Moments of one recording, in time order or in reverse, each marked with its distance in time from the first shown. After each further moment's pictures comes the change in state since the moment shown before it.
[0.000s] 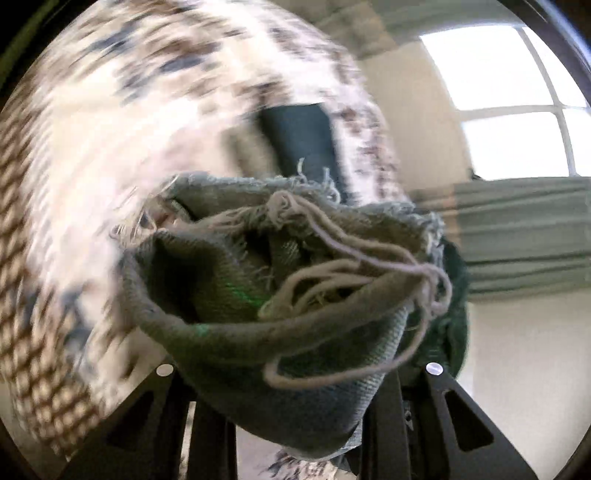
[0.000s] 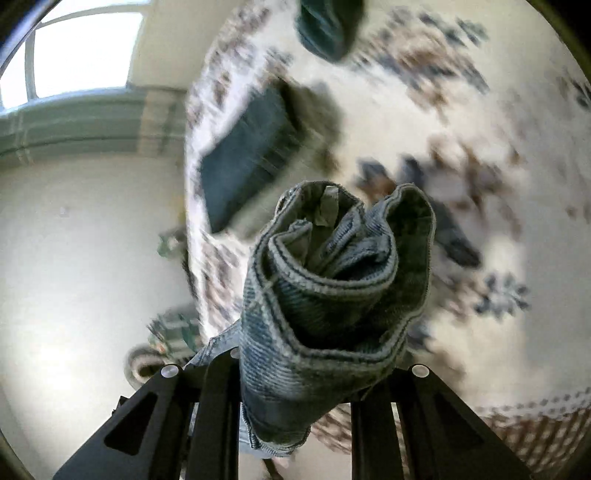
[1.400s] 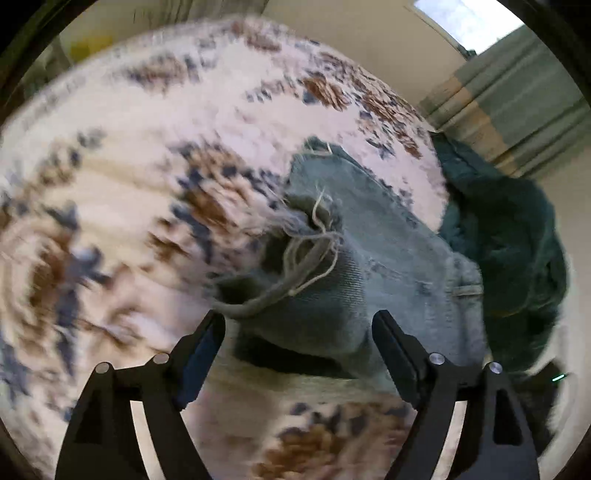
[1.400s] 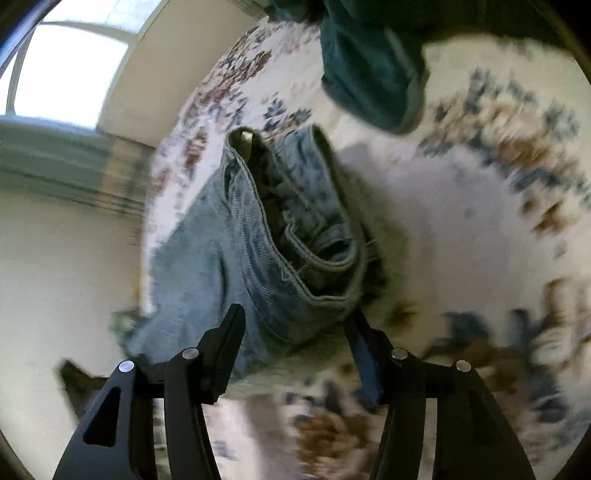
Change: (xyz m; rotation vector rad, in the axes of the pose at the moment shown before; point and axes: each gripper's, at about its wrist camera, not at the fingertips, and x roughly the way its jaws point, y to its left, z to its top) left arm 0.166 0.001 0.231 0.617 0.160 0.310; right arm 0.191 0.069 0.115 -0.080 -0.263 -0.329
